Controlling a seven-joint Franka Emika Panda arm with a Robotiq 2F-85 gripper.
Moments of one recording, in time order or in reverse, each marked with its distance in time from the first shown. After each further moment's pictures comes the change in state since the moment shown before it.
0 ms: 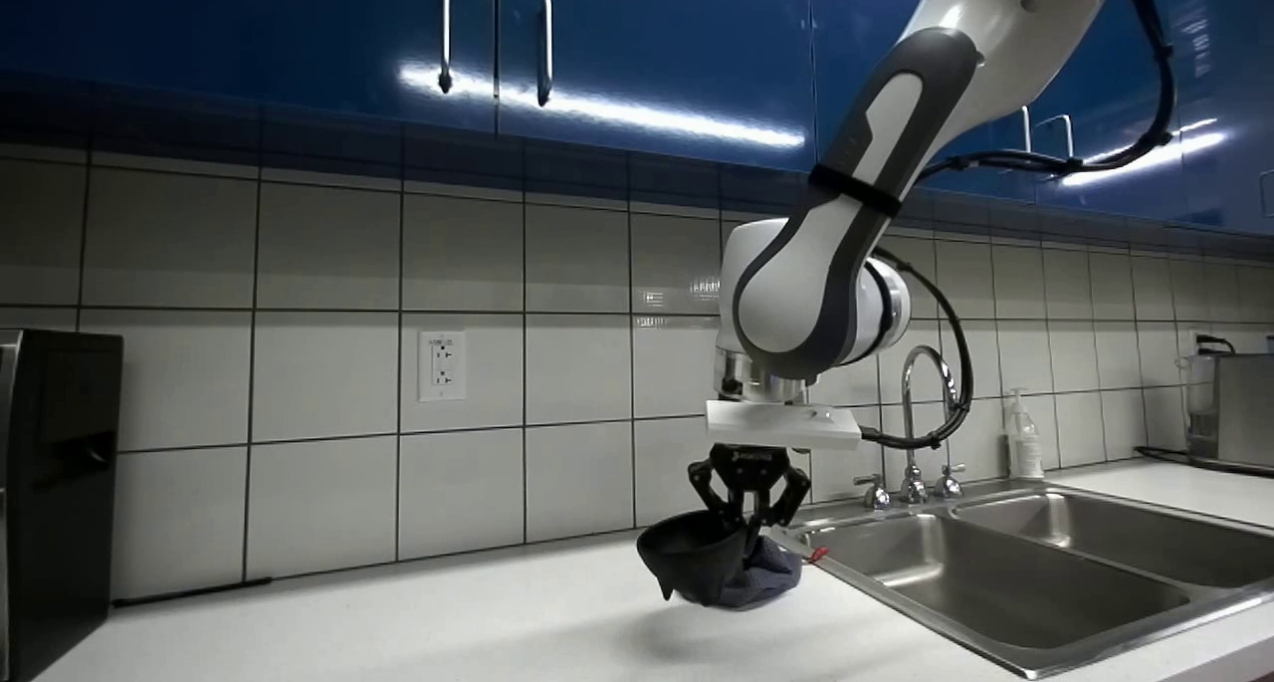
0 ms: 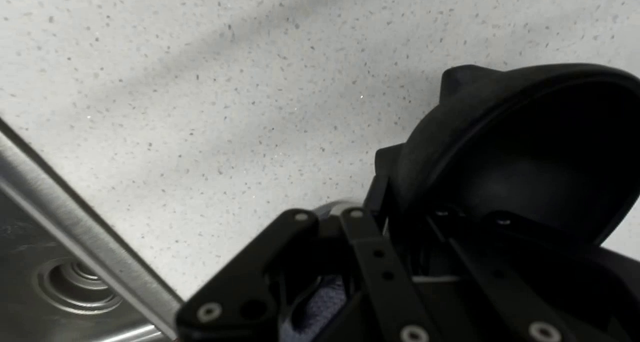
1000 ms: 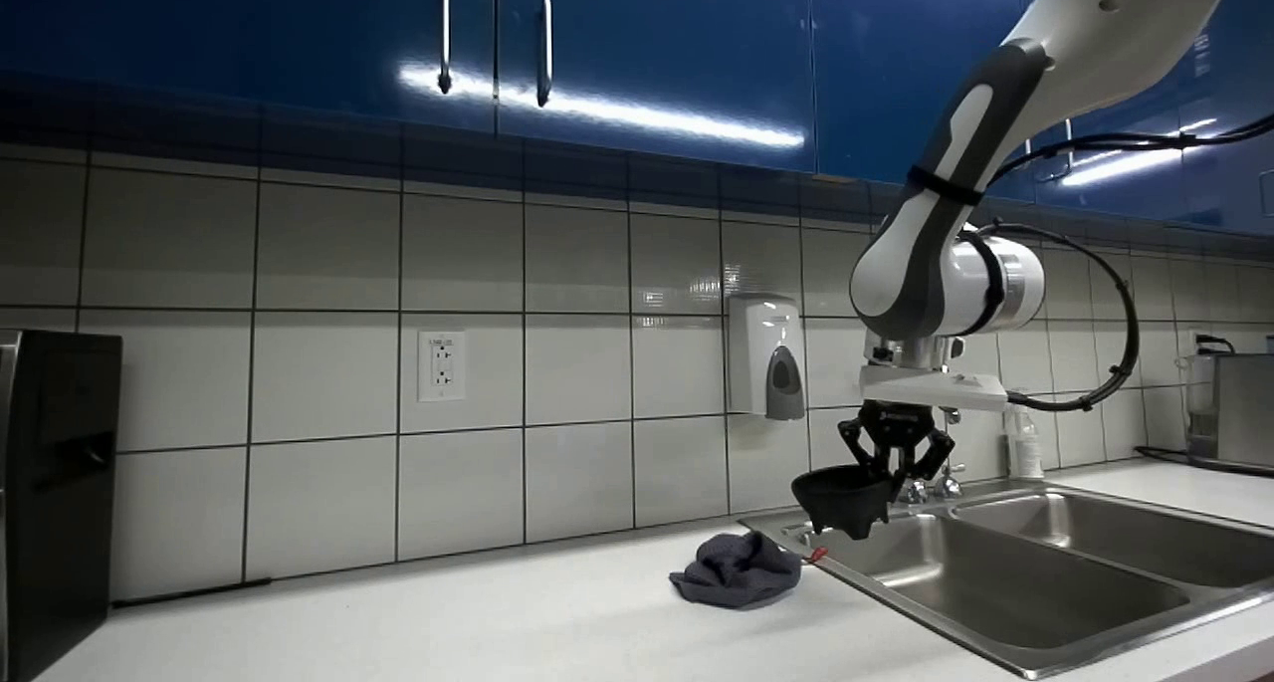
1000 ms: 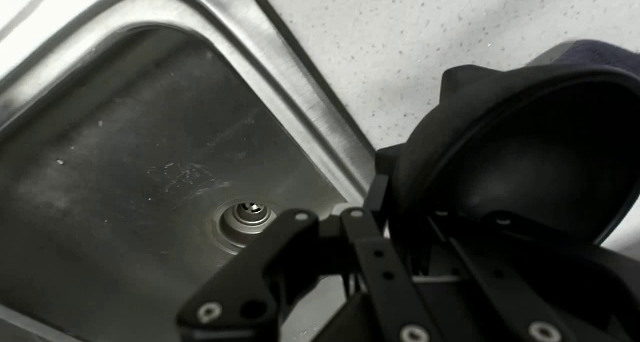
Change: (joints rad) arm -0.267 -0.094 -0.118 -0.058 0.162 0.008 -0.317
